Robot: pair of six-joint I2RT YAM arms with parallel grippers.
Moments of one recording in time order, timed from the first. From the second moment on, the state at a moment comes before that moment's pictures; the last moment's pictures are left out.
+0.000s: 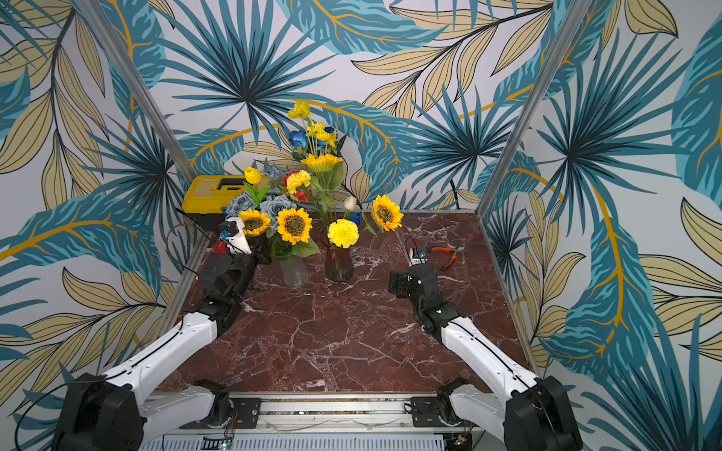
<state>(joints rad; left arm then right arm) -0.29 1.11 0.65 0.56 -0.14 -0.21 0.37 1.10 0.64 -0.08 0.28 0.27</state>
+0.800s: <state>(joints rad) -0.29 0.99 0.63 0.56 -0.11 -0.21 0.37 1.11 0.64 -0.08 0.27 0.28</state>
